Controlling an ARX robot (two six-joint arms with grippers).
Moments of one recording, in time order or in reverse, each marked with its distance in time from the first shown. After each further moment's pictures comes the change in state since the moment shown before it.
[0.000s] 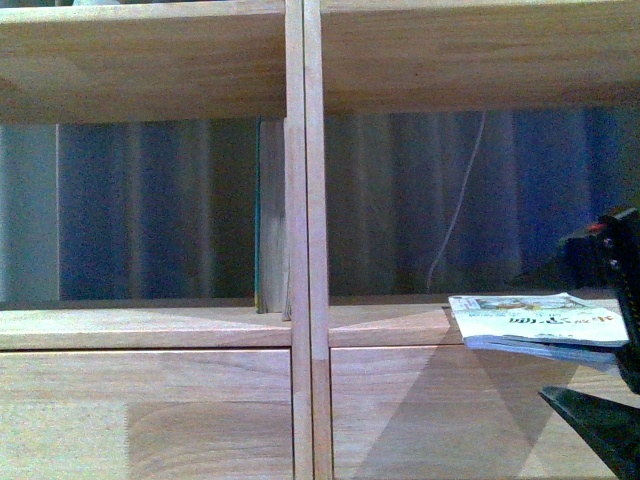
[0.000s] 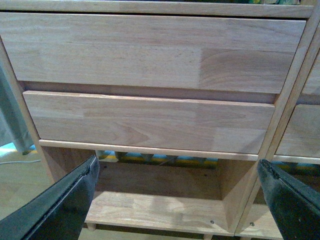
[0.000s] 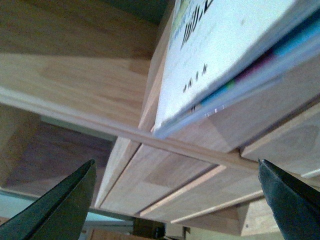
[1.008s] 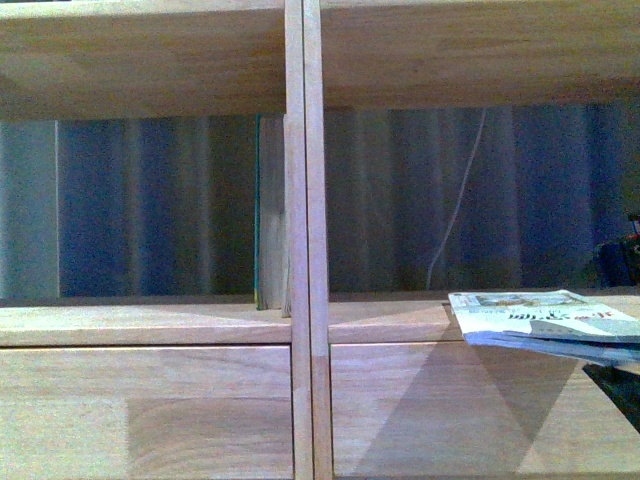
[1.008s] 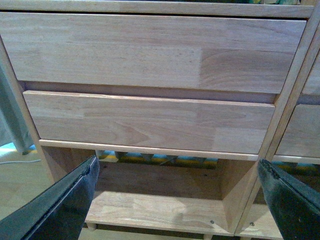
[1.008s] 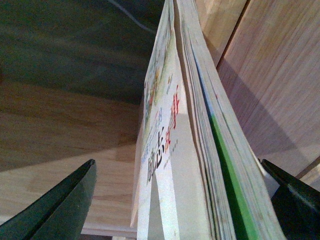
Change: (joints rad) left arm 0.000 0.000 0.000 0.000 0.000 0.000; right arm -0.092 0.082 0.088 -0.022 0.122 0.085
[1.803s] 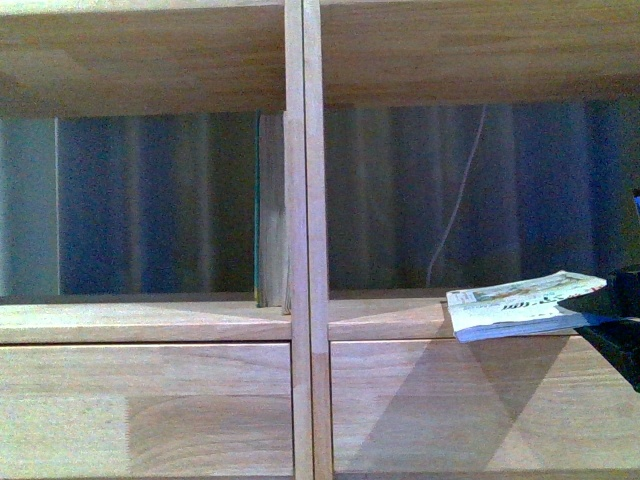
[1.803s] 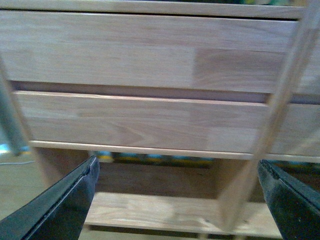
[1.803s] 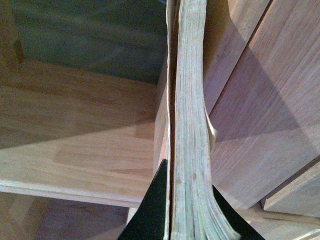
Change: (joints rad) left arm 0.032 0.012 0.003 0.000 0.099 -0.019; right arm 0.022 -0.059 -0.031 0.007 -0.059 0.023
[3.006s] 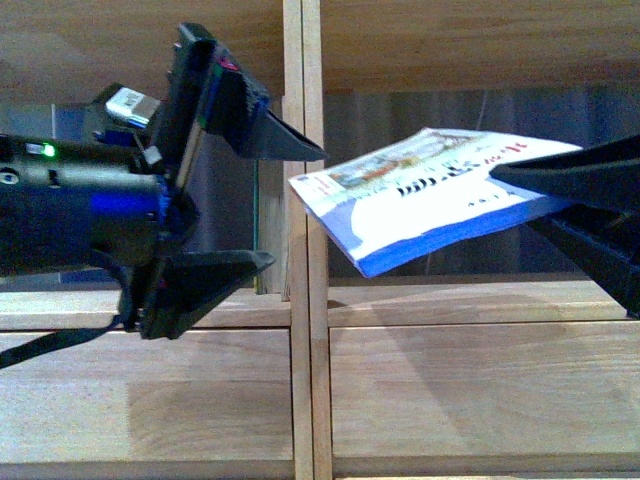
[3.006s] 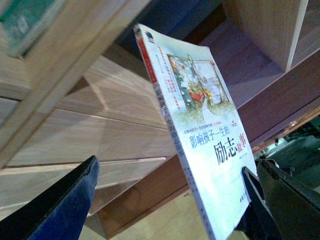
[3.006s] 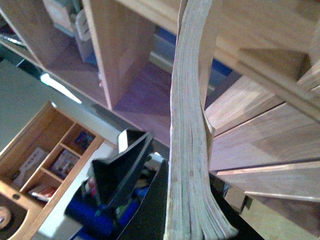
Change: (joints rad) left arm -0.337 1.442 0.996 0.553 0.465 -0.819; right arm 0.124 -0.225 -0.176 0.305 -0.384 -0.085
